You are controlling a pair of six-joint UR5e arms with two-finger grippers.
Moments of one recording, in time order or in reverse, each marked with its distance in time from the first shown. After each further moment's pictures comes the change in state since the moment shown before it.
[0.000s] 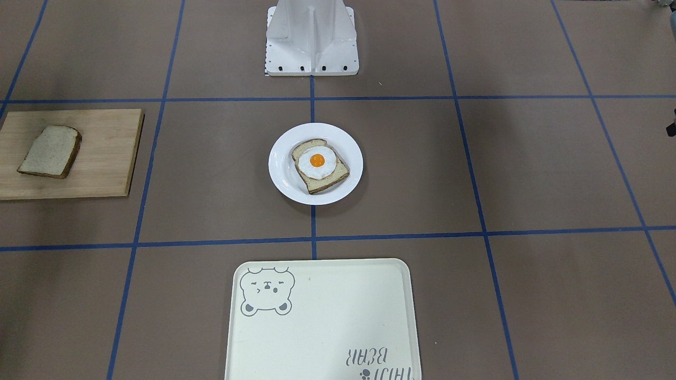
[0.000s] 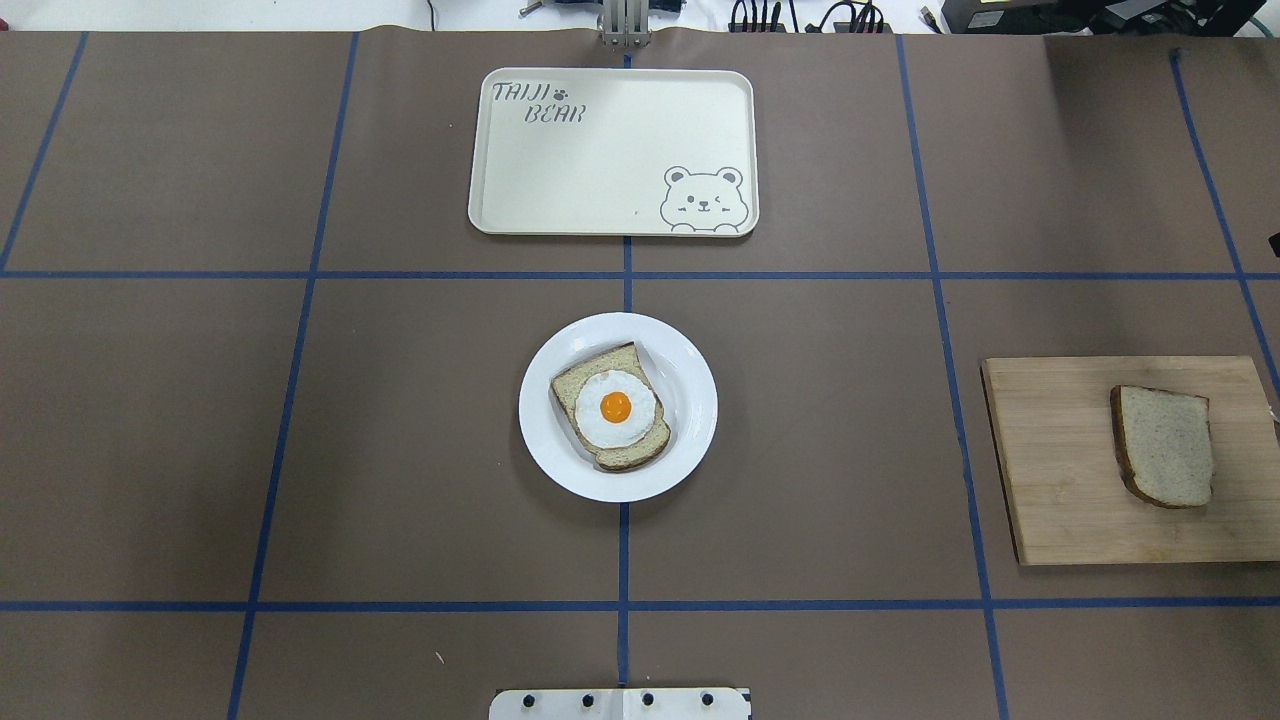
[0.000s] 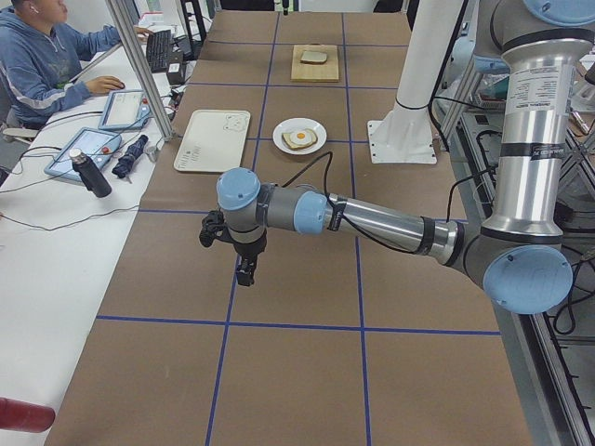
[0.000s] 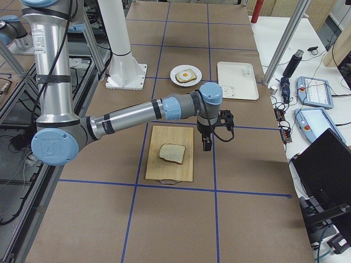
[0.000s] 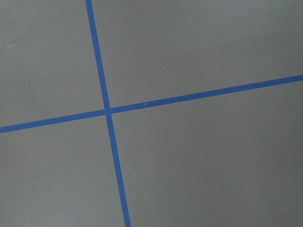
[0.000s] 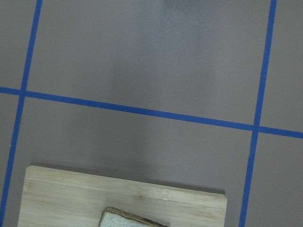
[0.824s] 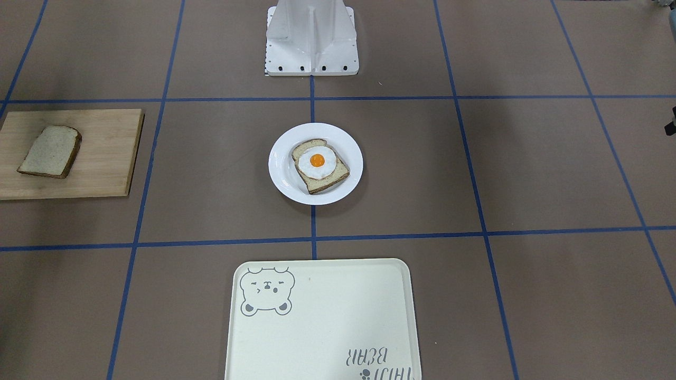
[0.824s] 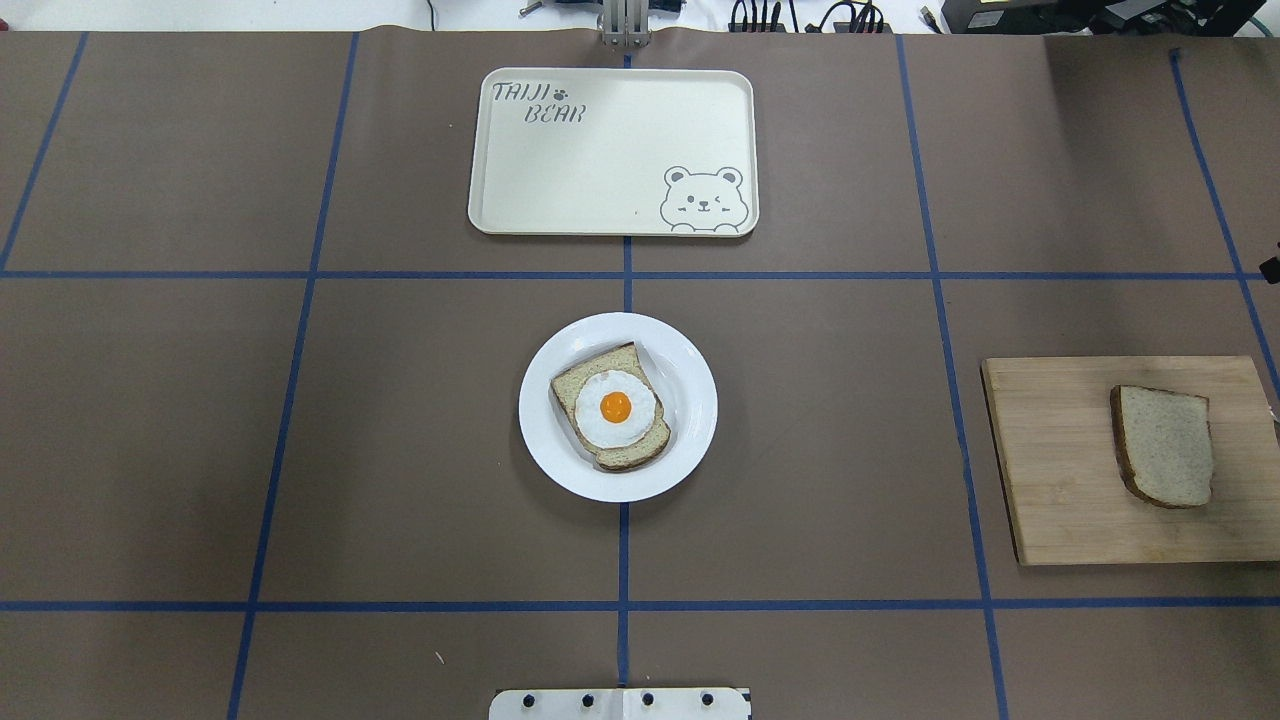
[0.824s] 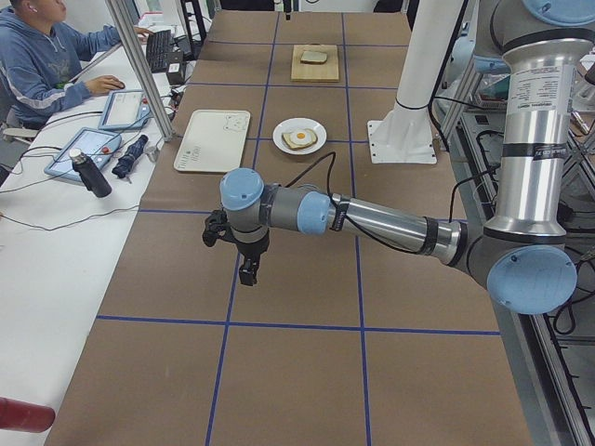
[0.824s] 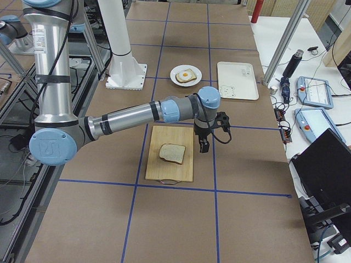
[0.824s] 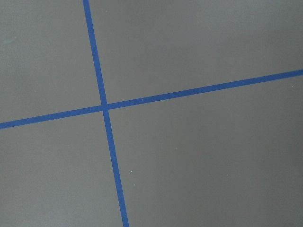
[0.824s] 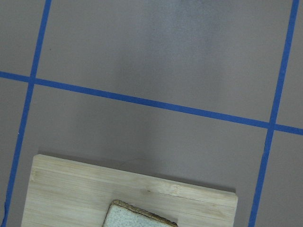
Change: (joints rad) left arm 0.004 -0.002 -0.008 -0.003 -0.004 0.004; right arm -0.020 -0.034 -0.003 0.000 0.002 -0.116
